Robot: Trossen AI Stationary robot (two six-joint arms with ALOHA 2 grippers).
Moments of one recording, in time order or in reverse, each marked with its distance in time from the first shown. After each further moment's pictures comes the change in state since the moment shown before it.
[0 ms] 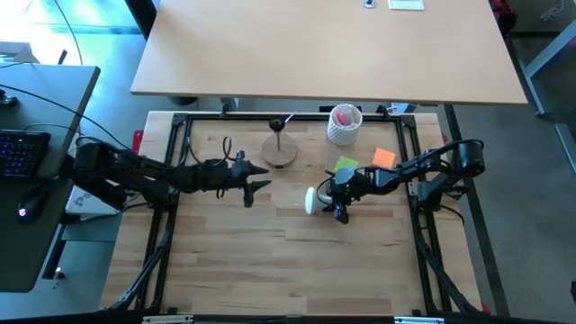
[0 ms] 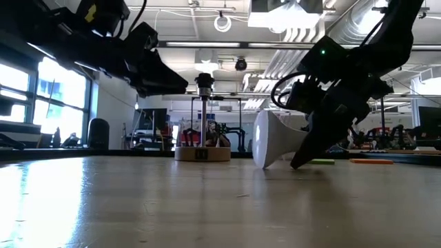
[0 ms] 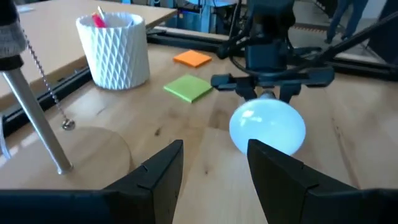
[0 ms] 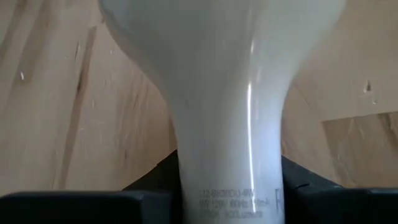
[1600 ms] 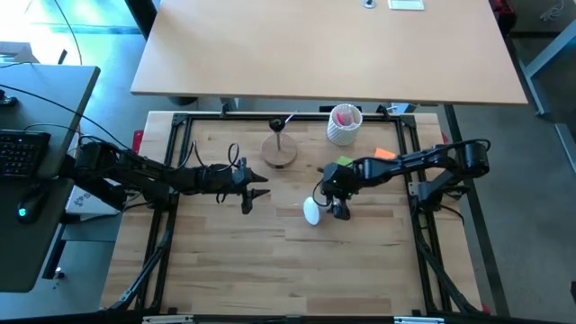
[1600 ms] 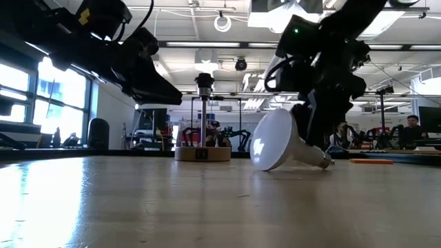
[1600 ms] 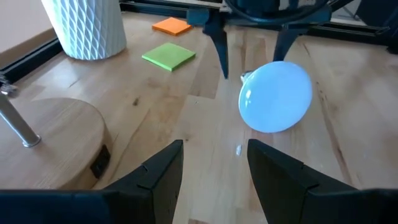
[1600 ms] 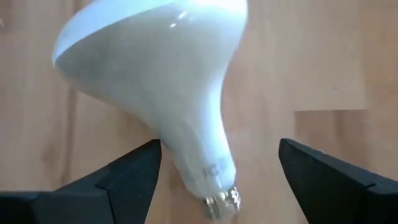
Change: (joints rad) left arm -0.041 0.015 0.004 -0.096 0.032 -0.008; right arm 0.007 -0.042 0.321 -0.657 0.083 -0.177
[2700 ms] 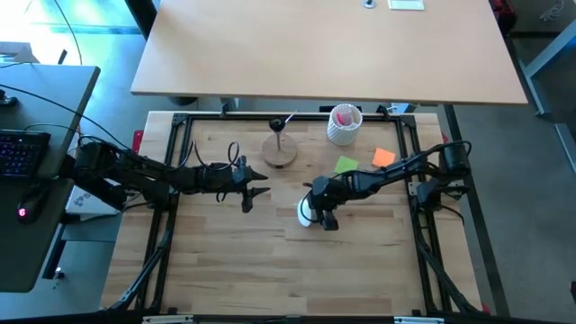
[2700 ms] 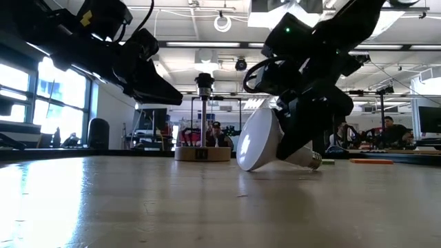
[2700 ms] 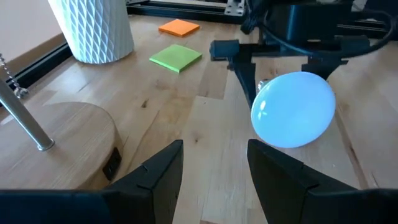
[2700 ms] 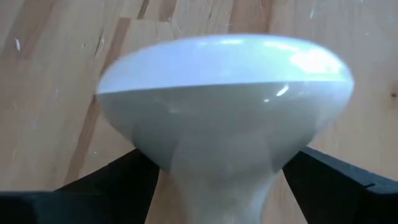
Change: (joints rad) left arm 0.015 0.000 0.000 0.000 -0.009 0.035; right arm 0.102 0.170 0.022 0.317 0.013 -0.084
